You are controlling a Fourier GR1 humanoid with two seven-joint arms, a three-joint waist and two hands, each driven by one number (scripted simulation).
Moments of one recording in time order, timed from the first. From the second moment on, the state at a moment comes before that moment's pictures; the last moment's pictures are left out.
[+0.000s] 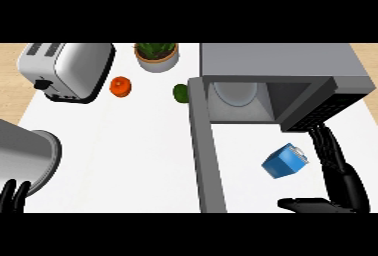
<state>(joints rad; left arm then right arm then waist) 0.65 0.01 -0.03 -2.30 0.10 -0.13 -0.21 0.14 -0.13 -0.10 -1.55 0.04 0.19 -0.52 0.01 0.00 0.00</state>
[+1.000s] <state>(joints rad) 0.69 0.01 -0.02 -2.30 0.11 -0.15 -0.23 -0.13 -0.22 -0.19 -0.91 0.14 0.20 -0.80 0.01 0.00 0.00</state>
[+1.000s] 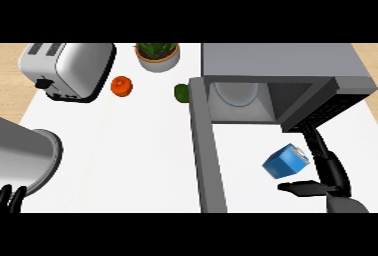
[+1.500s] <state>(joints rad) 0.69 0.00 -0.01 -2.30 0.11 -0.16 -0.23 -0.23 -0.26 -0.19 -0.67 0.16 0.24 -0.93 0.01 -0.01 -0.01</state>
